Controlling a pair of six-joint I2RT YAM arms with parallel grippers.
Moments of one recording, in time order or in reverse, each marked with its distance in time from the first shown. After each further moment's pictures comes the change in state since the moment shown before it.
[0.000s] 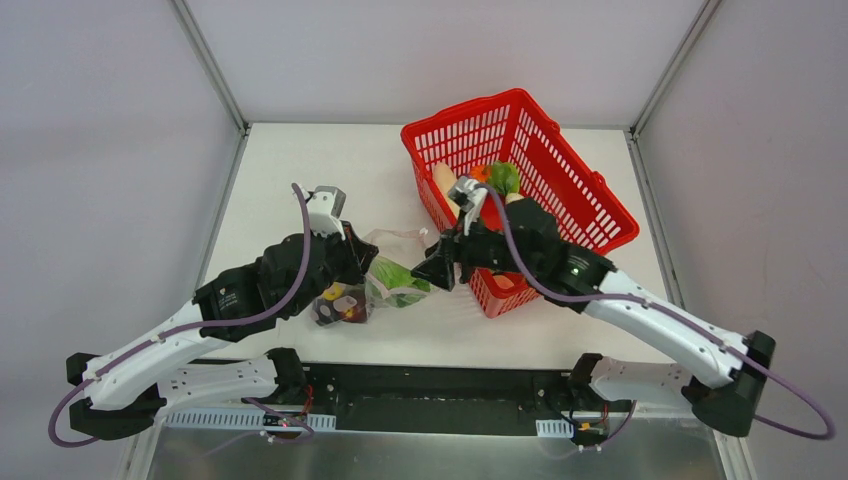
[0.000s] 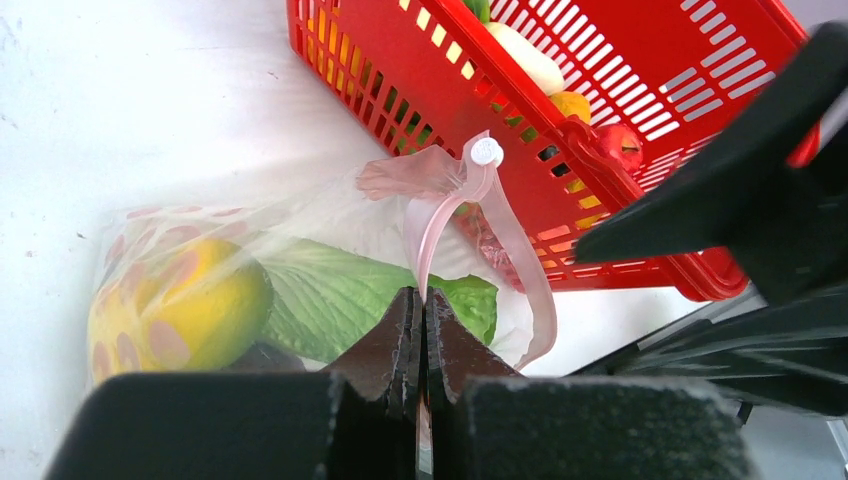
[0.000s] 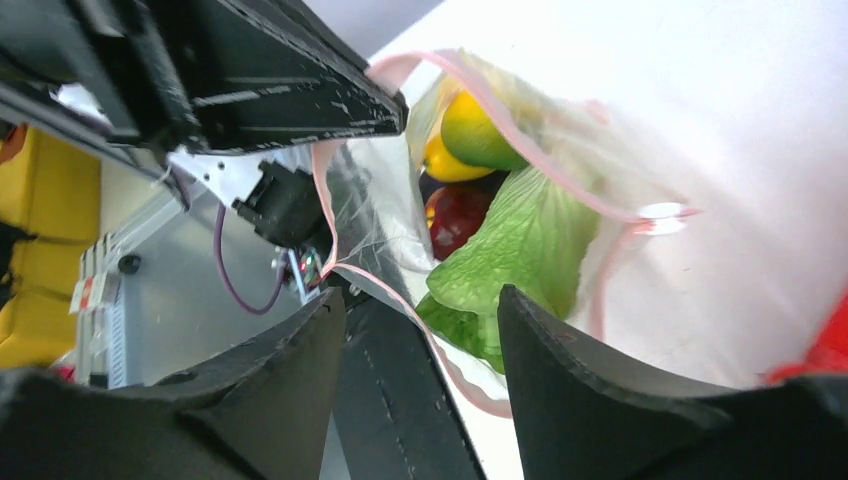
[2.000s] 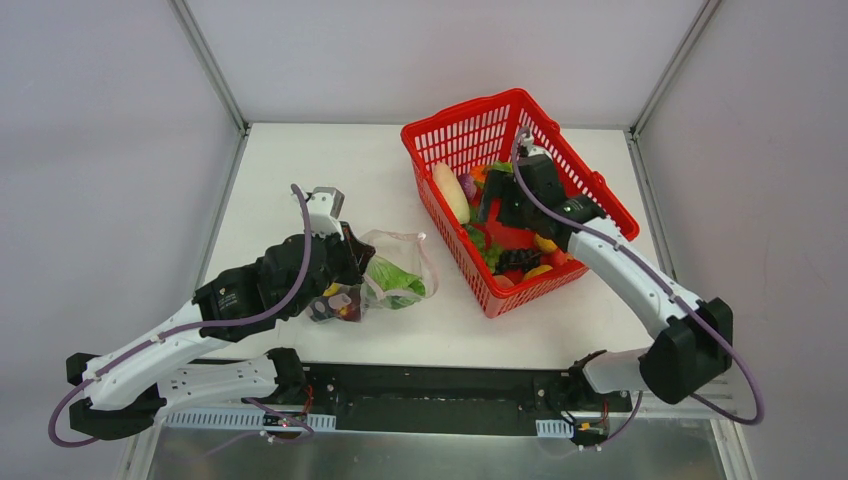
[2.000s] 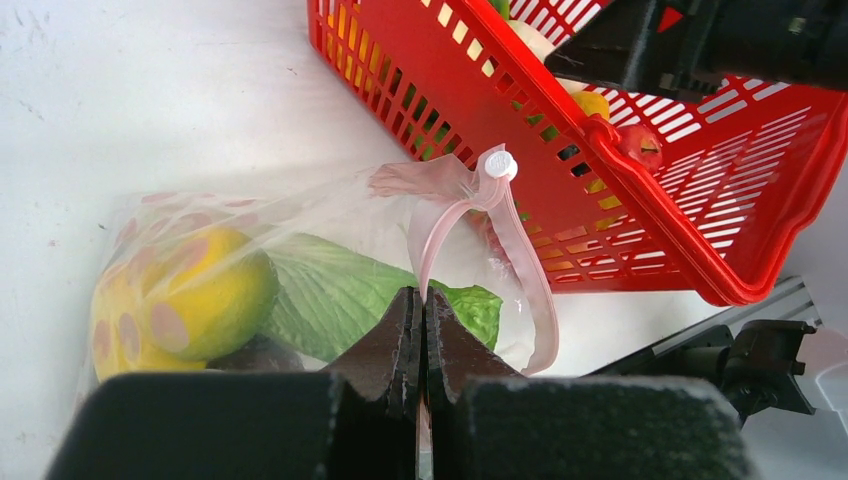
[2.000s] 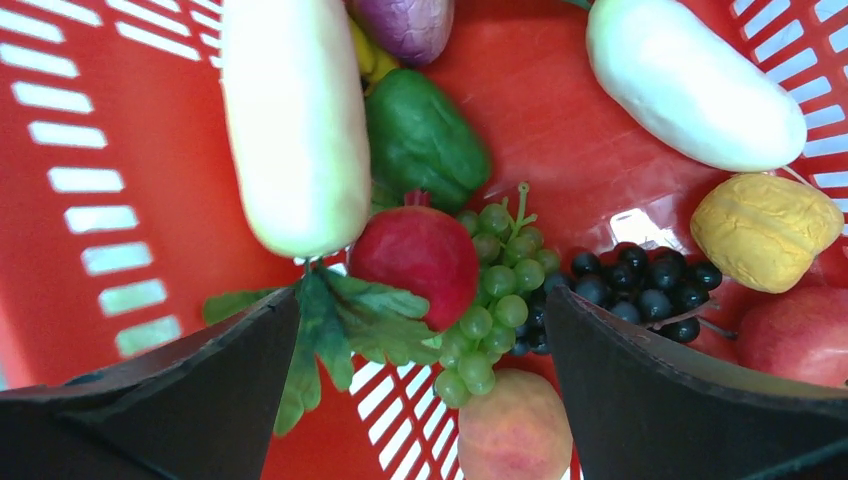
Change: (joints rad) left arm 0.000 -0.001 0.000 -0.027 -0.025 -0.005; right arm -0.444 0.177 0.077 -0.308 0.462 0.186
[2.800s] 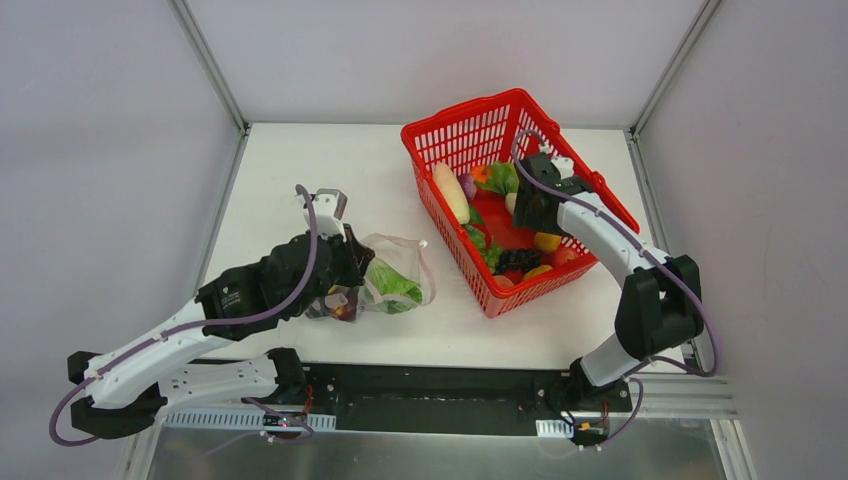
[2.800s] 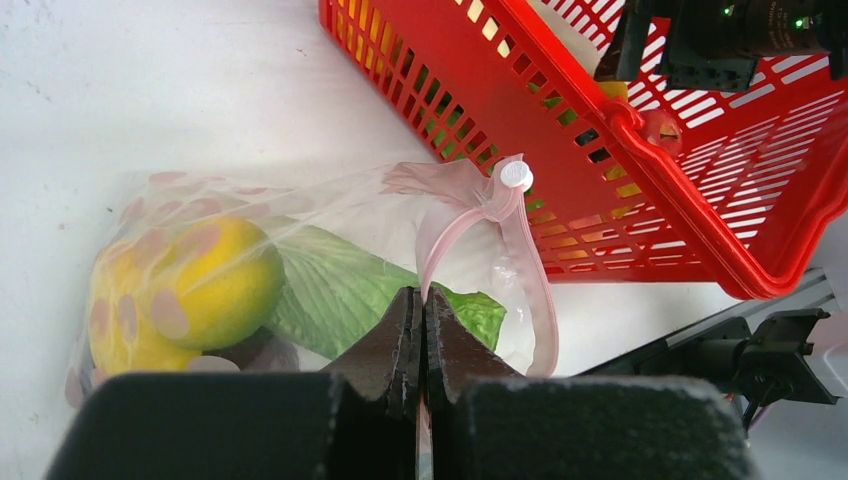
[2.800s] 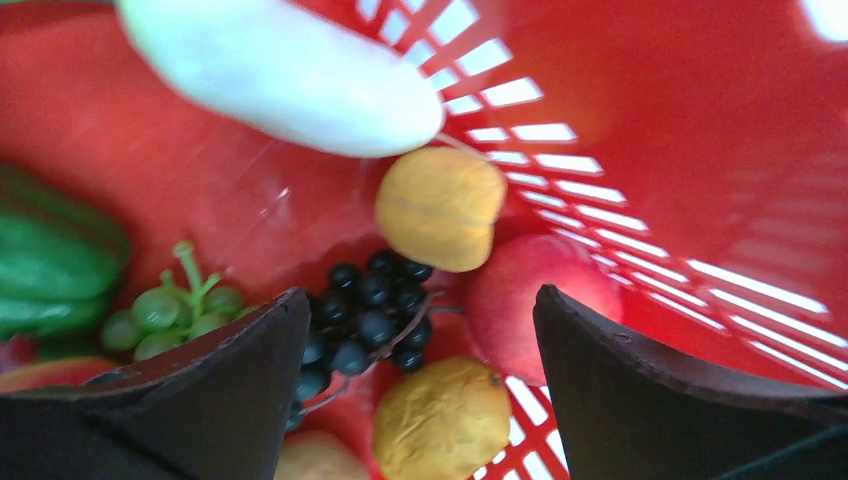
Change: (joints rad) left arm 0.000 0.011 0.003 -0.036 0.000 -0.015; right arm -0.126 0.248 0.092 -0.241 0.333 -0.029
